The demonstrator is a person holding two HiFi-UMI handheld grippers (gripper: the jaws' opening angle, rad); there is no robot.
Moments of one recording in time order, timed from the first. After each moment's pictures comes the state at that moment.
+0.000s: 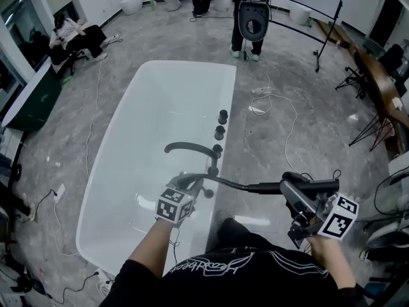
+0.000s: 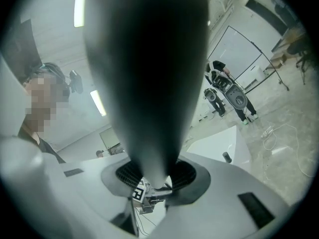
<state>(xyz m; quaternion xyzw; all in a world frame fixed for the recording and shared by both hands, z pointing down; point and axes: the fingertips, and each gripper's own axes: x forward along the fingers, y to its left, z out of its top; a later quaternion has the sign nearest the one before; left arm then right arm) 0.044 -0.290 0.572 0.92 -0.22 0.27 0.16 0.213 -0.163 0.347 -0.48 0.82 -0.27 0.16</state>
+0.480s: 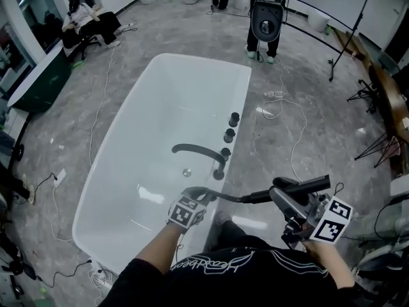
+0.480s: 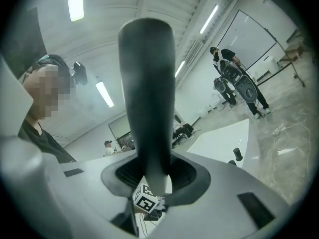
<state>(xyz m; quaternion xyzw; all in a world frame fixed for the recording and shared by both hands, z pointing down) 0.057 -0.258 0.654 0.90 -0.19 0.33 0.20 0.188 -0.201 0.363 -0.42 0.86 -0.28 0.11</state>
